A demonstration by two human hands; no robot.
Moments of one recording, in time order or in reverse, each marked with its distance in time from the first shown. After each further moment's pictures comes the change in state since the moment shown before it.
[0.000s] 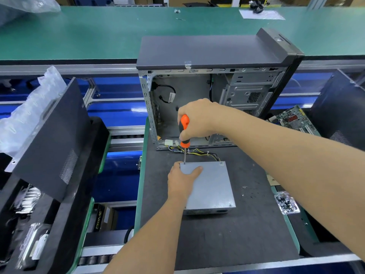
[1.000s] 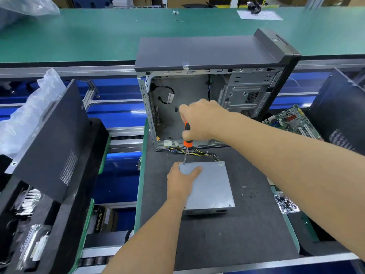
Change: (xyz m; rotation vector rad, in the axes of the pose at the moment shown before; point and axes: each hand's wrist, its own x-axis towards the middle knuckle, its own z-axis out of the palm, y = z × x) left_hand -0.004 0.004 -0.002 0.002 -0.016 -0.008; right_hand -0.009 0.001 0.005 -0.197 0.086 0.001
